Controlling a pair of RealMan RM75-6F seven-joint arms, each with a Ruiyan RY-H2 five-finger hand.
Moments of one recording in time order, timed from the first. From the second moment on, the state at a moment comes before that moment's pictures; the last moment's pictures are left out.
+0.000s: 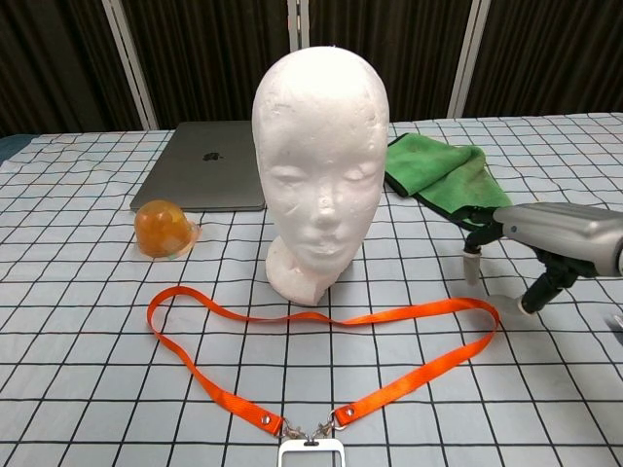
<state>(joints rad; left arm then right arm) -0.17 -1.17 -0.08 -1.80 1.34 1.35 0.29 0.53 -1.46 0.15 -1.62 -1.16 0.91 -0.39</state>
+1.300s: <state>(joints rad) -0.18 -1.17 -0.06 -1.80 1.33 1.35 0.28 0.60 -1.62 0.09 -1.46 -1.10 0.97 -0.52</state>
